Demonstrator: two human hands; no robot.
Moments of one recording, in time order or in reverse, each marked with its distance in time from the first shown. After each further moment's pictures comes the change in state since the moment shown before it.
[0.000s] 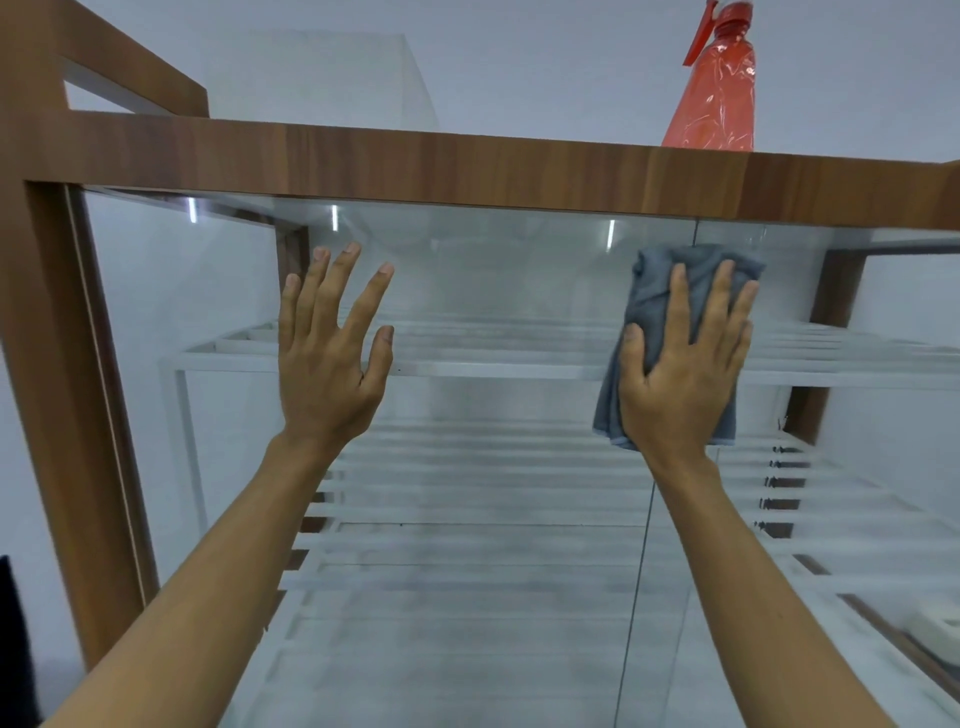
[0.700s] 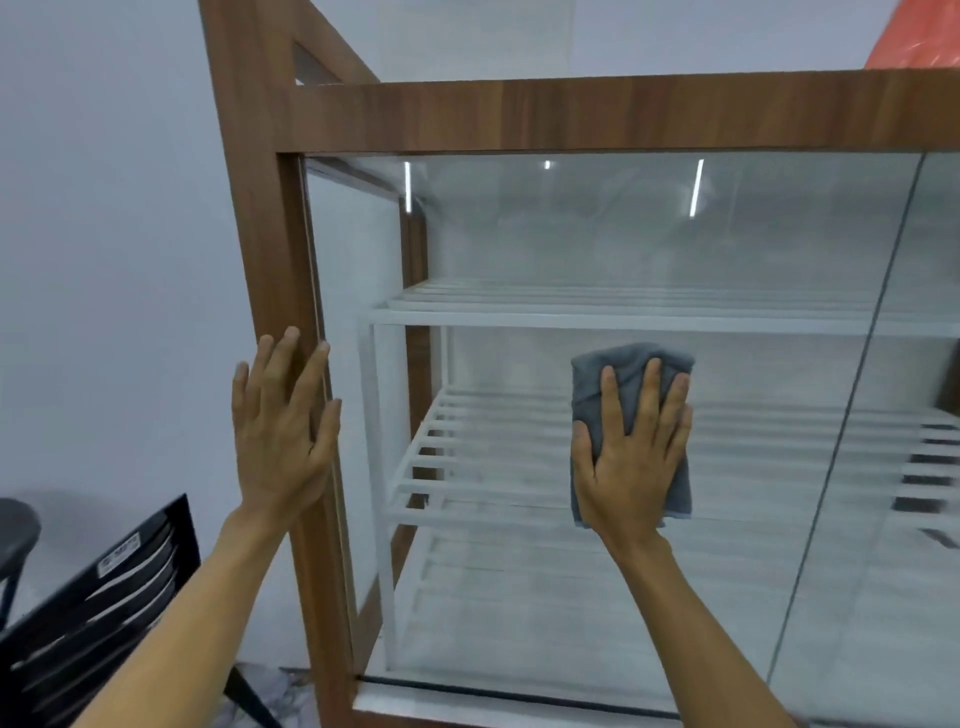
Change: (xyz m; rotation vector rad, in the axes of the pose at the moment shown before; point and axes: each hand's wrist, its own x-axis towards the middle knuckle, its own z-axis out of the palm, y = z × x) left_hand -0.130 -0.162 -0.135 0.160 -0.190 -0.179; right_hand -0.180 -0.153 0.047 0.063 -0.161 -0.085
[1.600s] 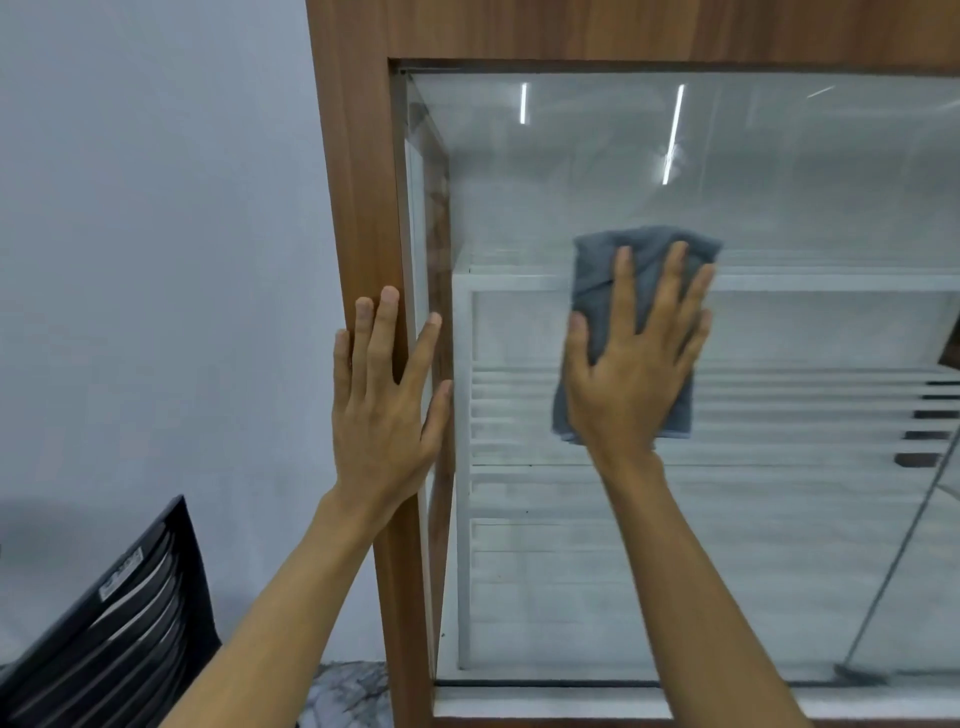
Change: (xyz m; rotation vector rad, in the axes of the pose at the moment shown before) left_hand 0.010 -0.028 0.025 -0.078 0.043 0.142; right_hand 0.053 -0.145 0.033 -0.044 0.104 0.118
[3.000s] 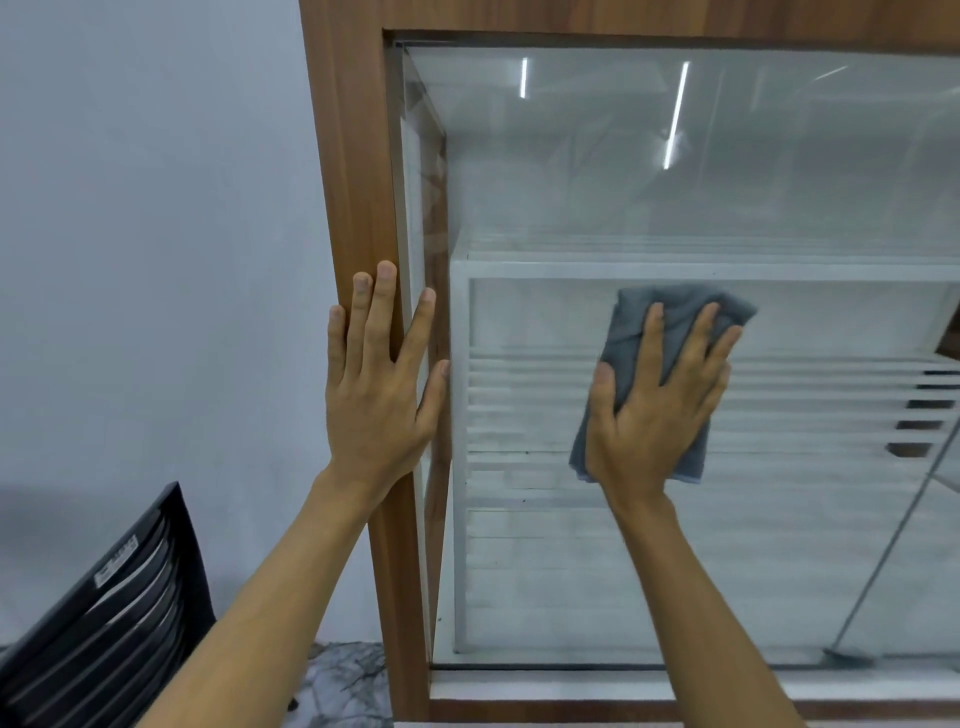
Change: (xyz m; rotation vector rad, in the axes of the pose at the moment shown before) left_hand 0.005 -0.006 0.010 0.026 0.010 0.024; right_hand -0.049 0.033 0.003 0.048 -0.007 0.067
